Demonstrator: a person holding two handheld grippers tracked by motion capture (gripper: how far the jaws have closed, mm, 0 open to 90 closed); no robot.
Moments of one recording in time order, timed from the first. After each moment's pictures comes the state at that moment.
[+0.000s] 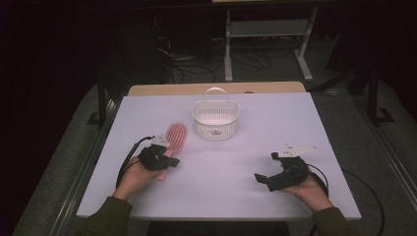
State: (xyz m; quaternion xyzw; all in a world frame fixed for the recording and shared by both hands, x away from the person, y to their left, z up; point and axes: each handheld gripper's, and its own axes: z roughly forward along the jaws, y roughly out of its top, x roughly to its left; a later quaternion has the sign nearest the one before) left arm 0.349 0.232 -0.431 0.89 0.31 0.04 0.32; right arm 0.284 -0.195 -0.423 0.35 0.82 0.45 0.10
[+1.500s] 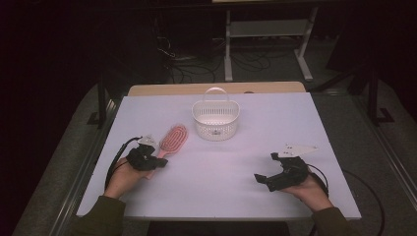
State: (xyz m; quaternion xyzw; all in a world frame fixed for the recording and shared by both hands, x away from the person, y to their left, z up) left arm 0.347 0.264 -0.430 0.89 0.34 0.05 0.30; right arm 0.284 -0.195 -0.424 0.35 0.82 0.45 0.10
